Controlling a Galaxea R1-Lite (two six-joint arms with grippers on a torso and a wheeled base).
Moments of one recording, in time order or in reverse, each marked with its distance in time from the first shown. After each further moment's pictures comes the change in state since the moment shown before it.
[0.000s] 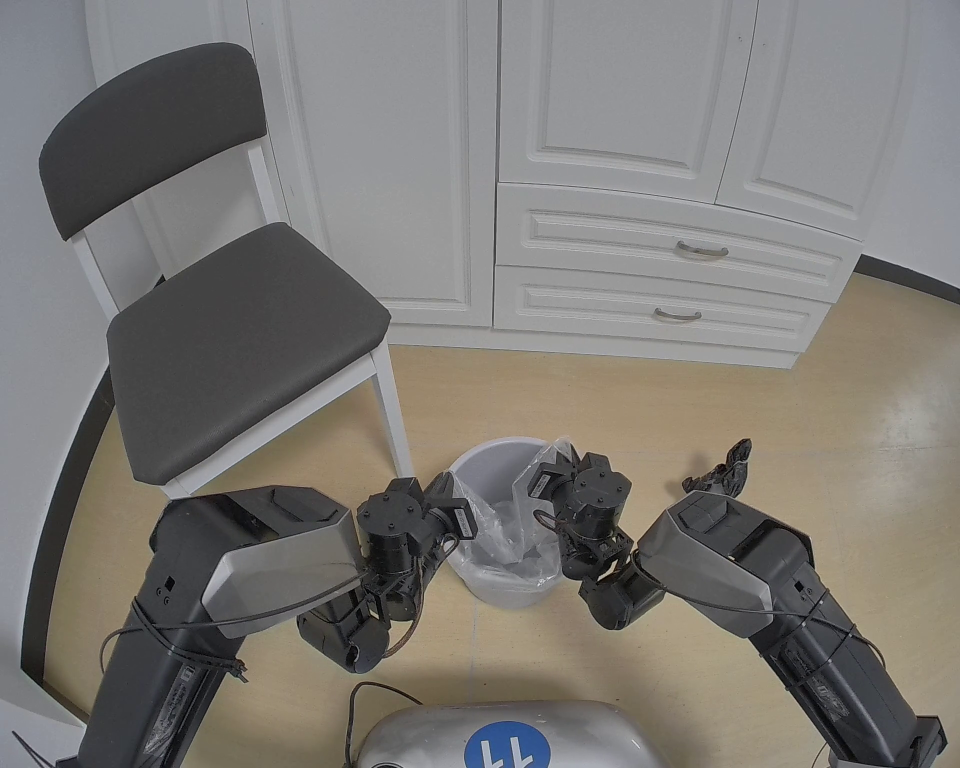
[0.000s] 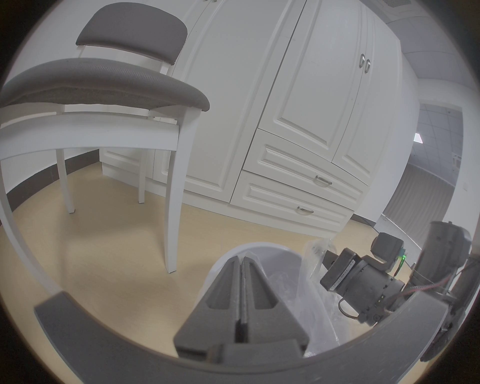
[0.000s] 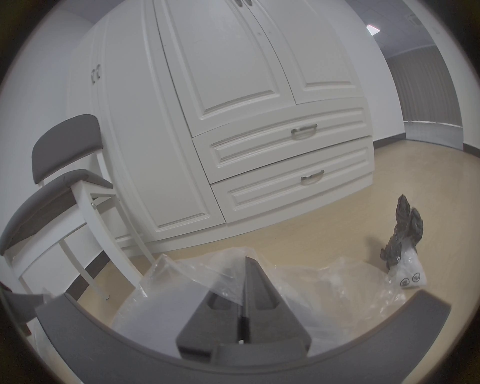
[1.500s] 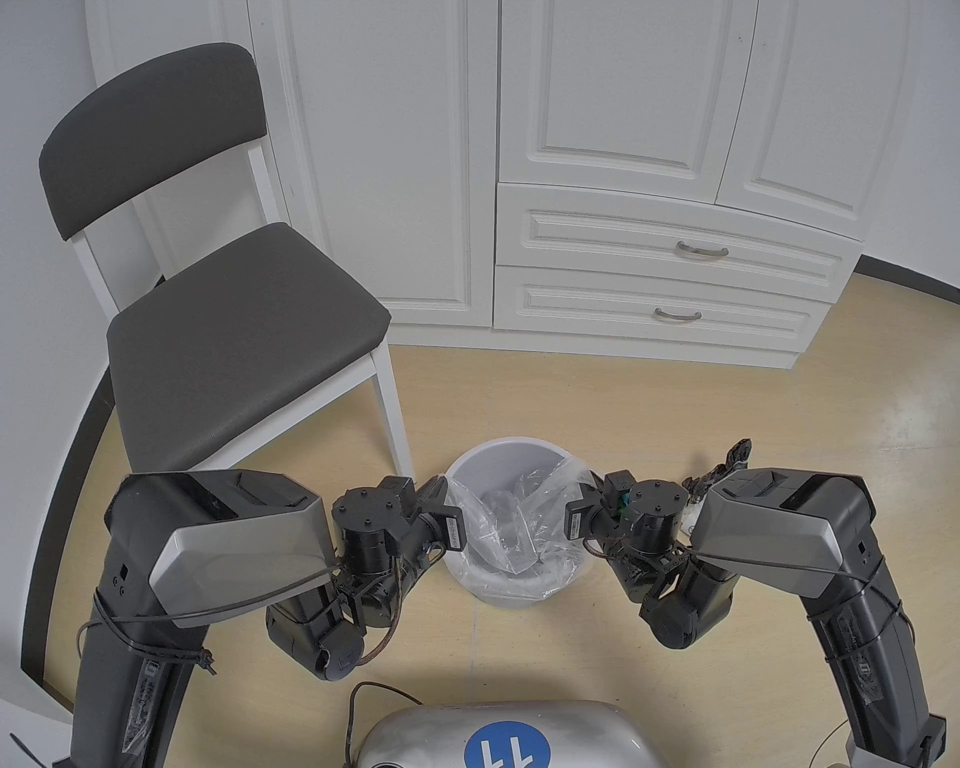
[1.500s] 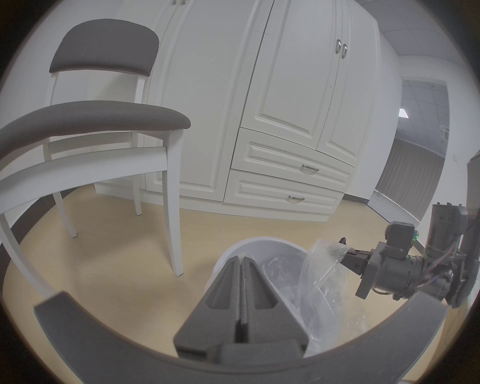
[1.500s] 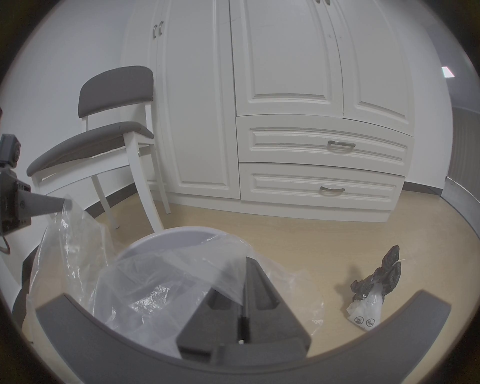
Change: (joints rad) left arm -0.001 -0.130 0.175 0.000 -0.062 0.127; right arm -0.048 -0.224 0.527 -0.145 0.234 -0.300
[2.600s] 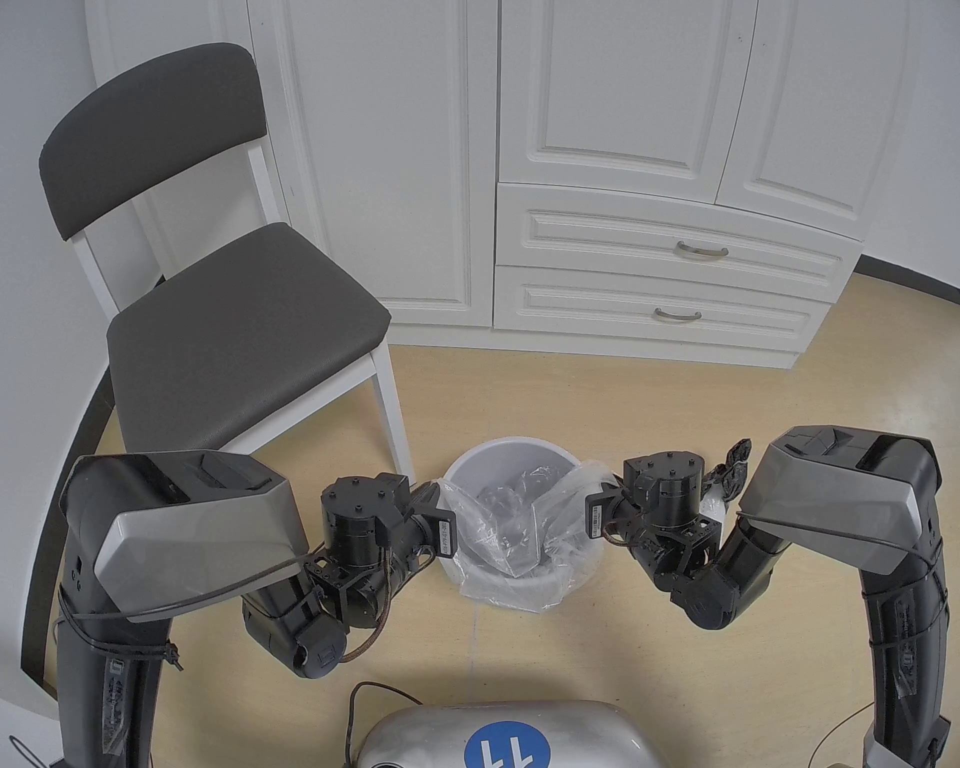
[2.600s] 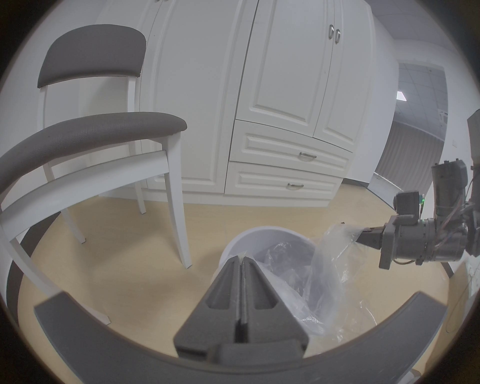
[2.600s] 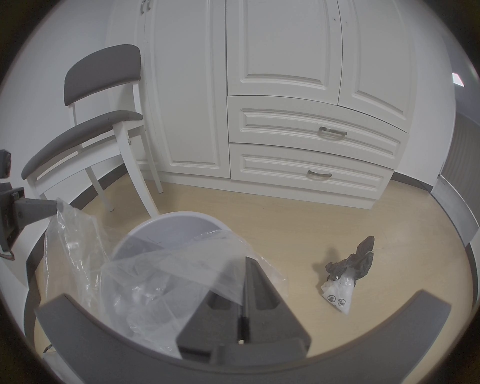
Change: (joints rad) left arm -0.002 -0.114 0.081 0.126 -0.007 0.043; right arm 0.005 -0.230 0.135 0.304 -0.060 0.051
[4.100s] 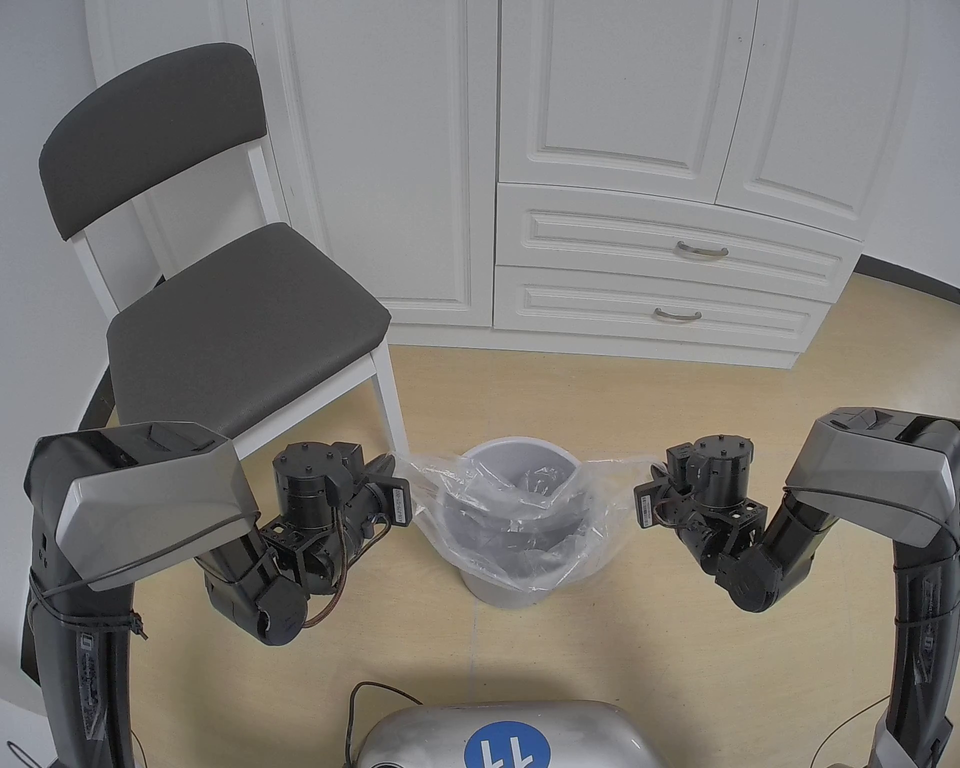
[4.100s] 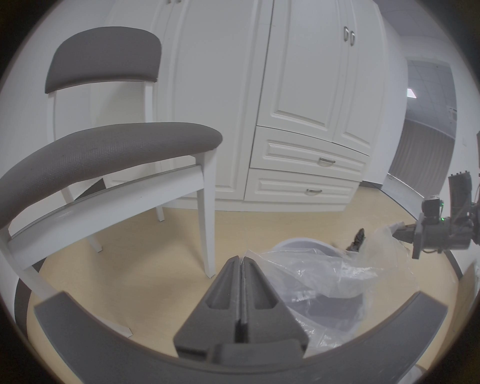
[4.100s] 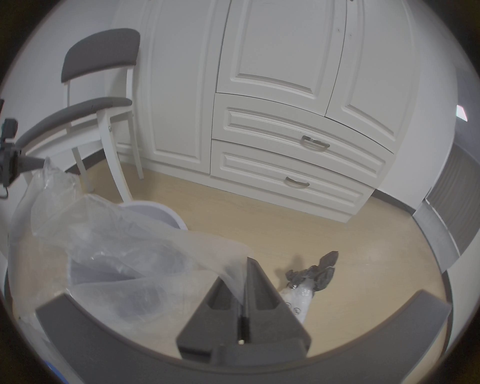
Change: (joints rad) left arm 0.122 -0.059 -0.005 0.053 -0.040 0.033; right arm -0.112 -0.080 0.095 -0.003 0.005 -0.169
